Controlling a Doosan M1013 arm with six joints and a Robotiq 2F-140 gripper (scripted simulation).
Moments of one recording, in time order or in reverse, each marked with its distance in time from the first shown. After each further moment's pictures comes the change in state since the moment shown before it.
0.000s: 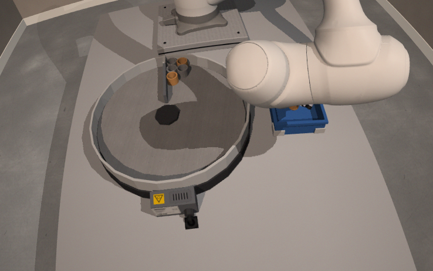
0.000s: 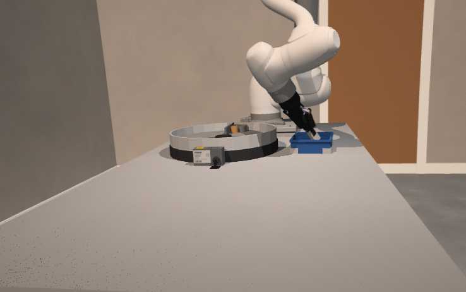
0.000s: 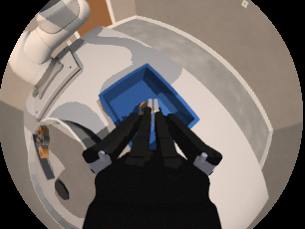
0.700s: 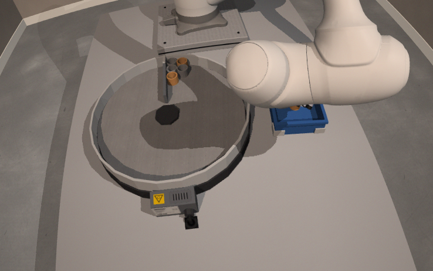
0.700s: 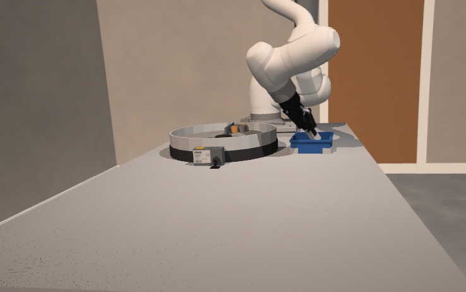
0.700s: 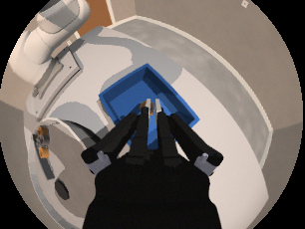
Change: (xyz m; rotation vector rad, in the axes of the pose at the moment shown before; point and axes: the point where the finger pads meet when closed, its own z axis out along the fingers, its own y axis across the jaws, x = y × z) arm 0.000 0.000 0.000 0.000 0.000 0.000
